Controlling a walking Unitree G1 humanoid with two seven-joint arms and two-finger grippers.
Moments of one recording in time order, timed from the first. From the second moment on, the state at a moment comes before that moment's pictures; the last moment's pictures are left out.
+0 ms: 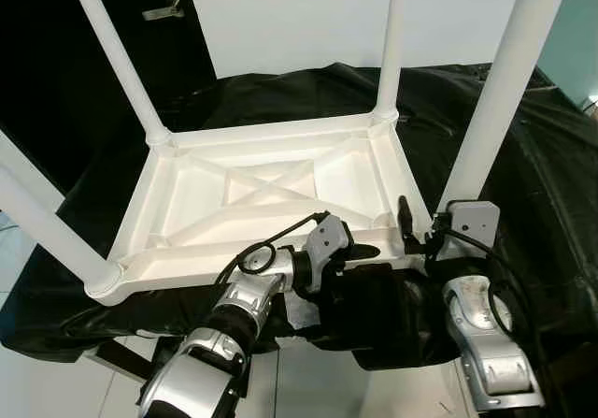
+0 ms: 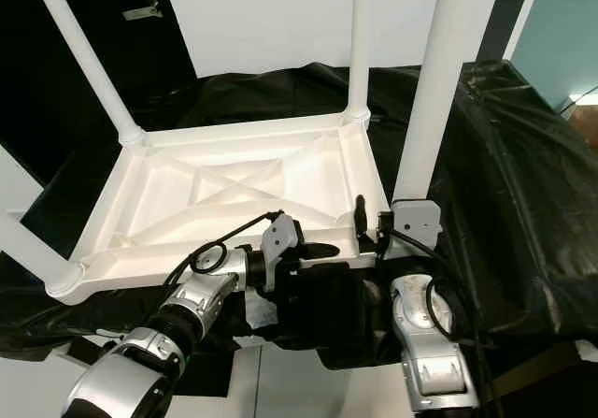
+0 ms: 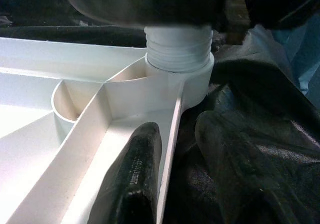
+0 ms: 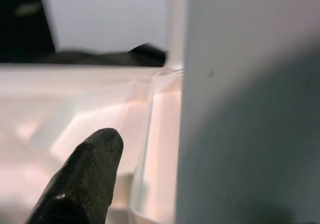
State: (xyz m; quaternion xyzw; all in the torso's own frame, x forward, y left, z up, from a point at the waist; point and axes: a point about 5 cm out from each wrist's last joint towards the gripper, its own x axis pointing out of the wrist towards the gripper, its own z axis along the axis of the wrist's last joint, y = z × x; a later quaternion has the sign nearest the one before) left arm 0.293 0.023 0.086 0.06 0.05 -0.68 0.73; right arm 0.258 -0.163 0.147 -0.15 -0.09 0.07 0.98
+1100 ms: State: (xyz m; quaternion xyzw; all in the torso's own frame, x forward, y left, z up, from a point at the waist) left arm 0.291 0.033 0.076 0.07 0.07 -0.67 0.73; right arm 0.252 -0.172 0.138 -0.10 -0.01 0.19 0.98
